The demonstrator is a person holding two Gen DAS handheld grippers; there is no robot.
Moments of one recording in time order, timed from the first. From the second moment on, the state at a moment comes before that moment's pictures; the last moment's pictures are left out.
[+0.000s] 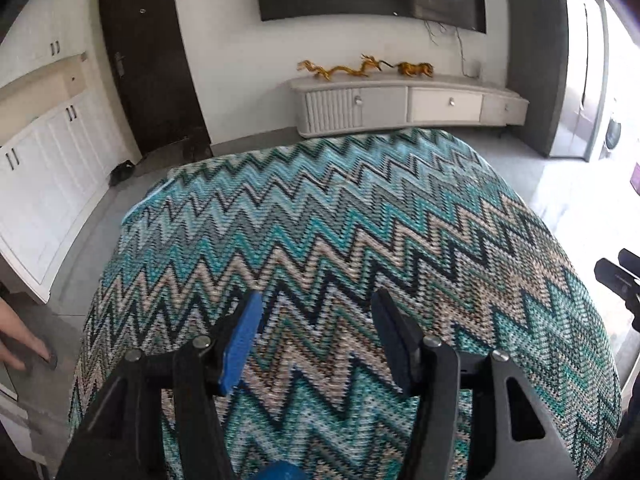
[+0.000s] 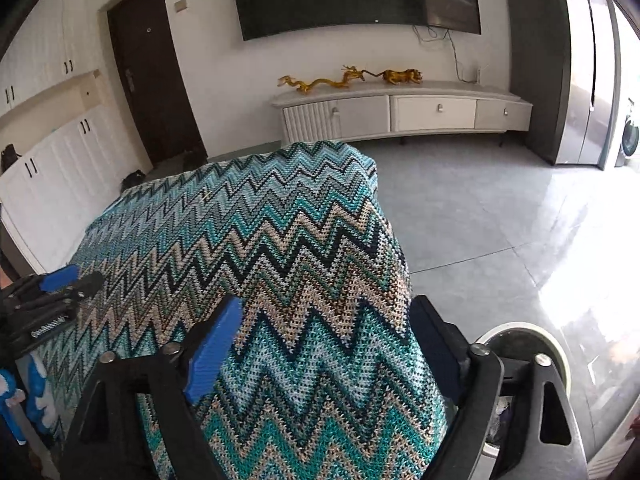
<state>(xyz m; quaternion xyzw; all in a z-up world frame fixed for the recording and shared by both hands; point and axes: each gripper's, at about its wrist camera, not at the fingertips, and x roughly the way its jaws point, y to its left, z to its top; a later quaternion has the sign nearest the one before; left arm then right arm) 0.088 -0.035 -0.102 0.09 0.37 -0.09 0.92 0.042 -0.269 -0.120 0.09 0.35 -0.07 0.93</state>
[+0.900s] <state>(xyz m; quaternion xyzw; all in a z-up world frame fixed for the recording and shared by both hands) 0.078 -0.033 -0.080 0.10 0.31 -0.05 0.94 0.032 -0.270 -0.103 0.07 0.32 -0.09 0.94</state>
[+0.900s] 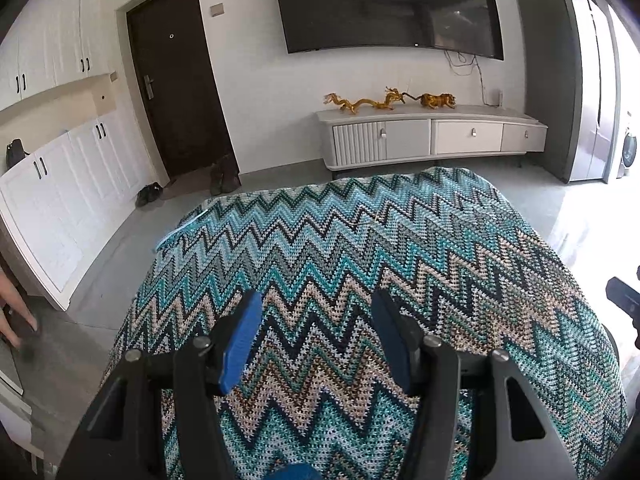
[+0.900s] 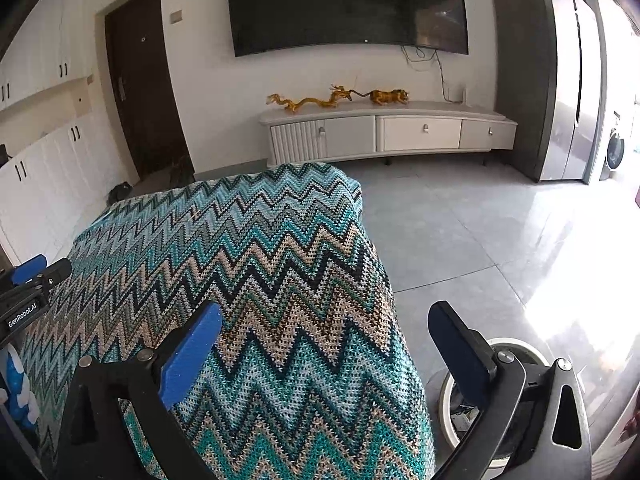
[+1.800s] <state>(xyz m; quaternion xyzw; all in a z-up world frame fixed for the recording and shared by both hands) 0.067 -0.011 -0.057 0.08 0.28 -0.02 0.96 0.005 -0.263 -0.065 0.03 0.26 -0.11 0.96</state>
